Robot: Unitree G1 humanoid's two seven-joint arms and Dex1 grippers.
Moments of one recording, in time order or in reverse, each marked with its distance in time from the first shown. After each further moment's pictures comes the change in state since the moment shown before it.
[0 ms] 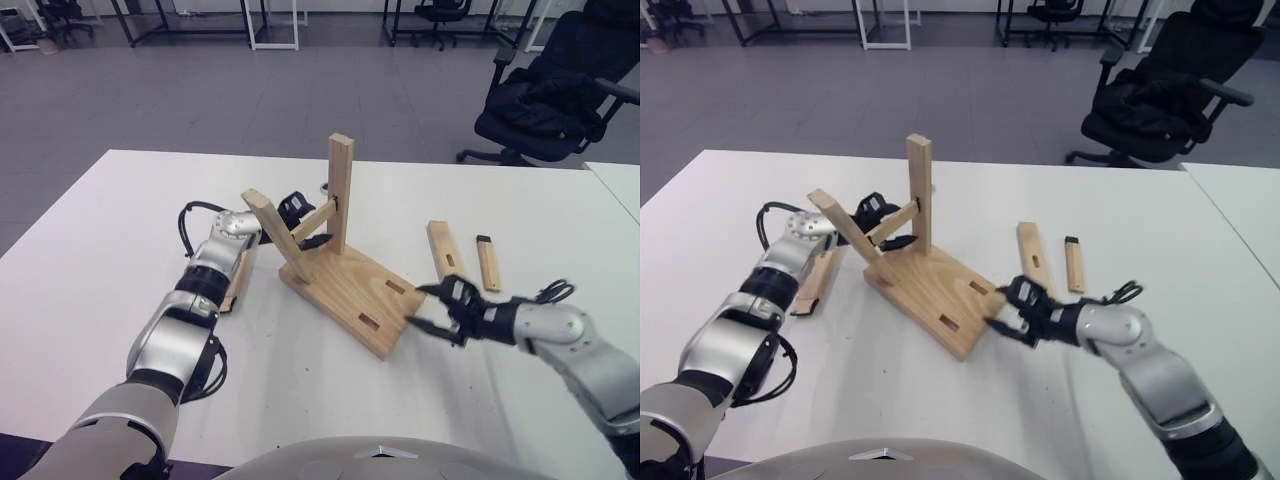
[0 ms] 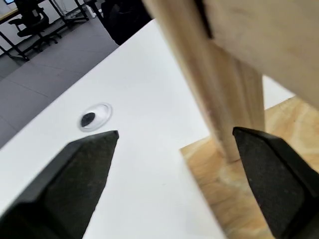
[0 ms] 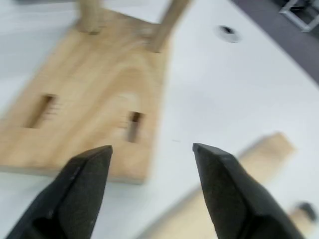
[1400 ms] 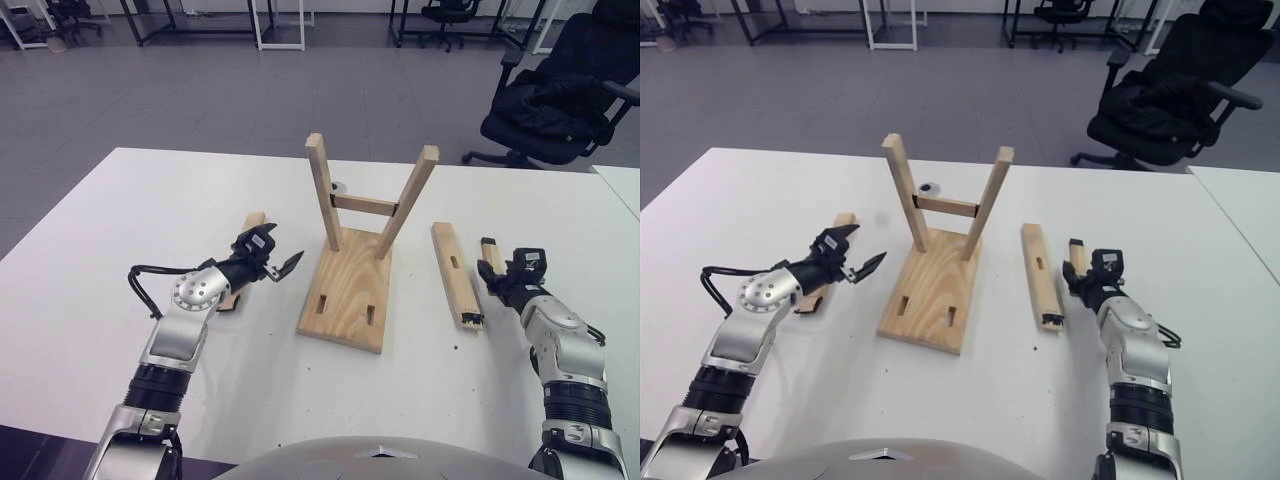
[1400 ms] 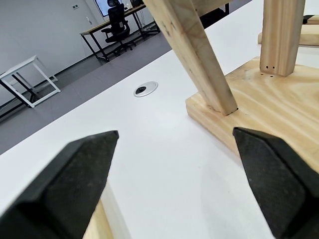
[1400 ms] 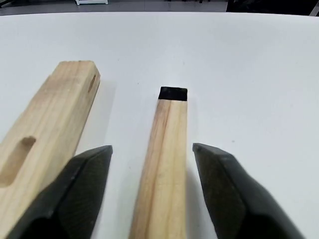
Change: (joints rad) left arm 0.663 0.003 0.093 -0.962 -0.009 0.305 0.286; right arm -0.128 0.482 -0.315 0.609 -0.055 -0.087 -0.430
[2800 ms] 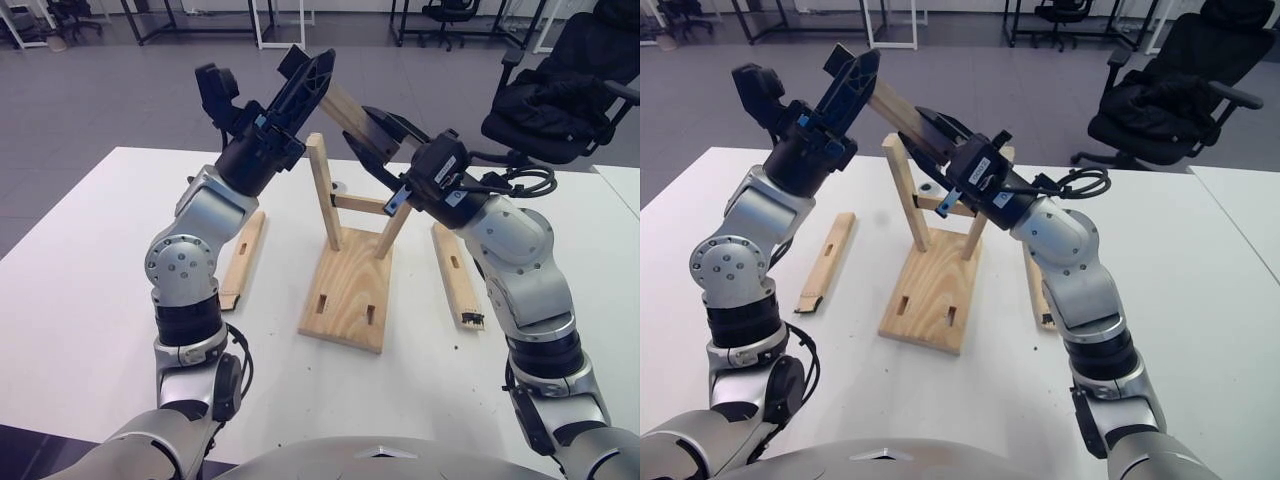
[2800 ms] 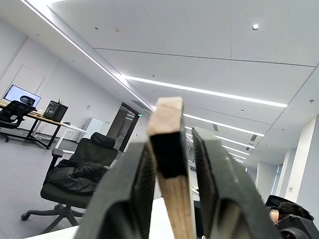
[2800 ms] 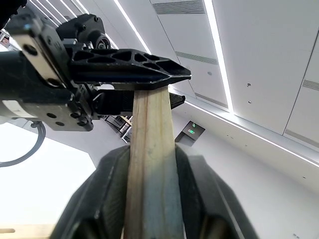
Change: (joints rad) left arm -0.442 -0.267 0.305 -0.282 -1.158 0.487 0.308; right arm -0.371 -0.044 0.481 -0.638 -0.121 -0.351 0.215
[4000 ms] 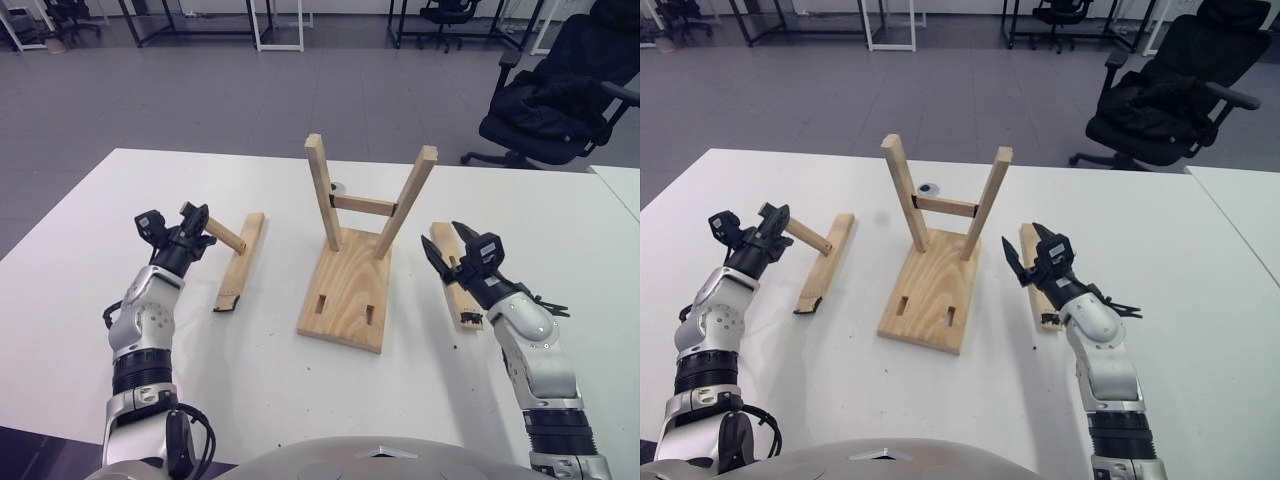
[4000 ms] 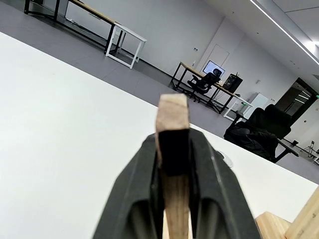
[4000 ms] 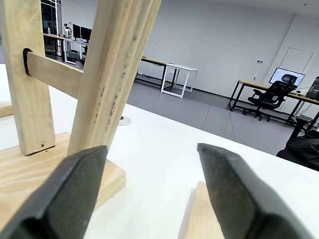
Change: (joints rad) left arm 0.324 0.175 0.203 0.619 0.521 -0.392 -0.135; right arm 0.497 0.068 -0.236 0.336 0.059 -0.088 -0.082
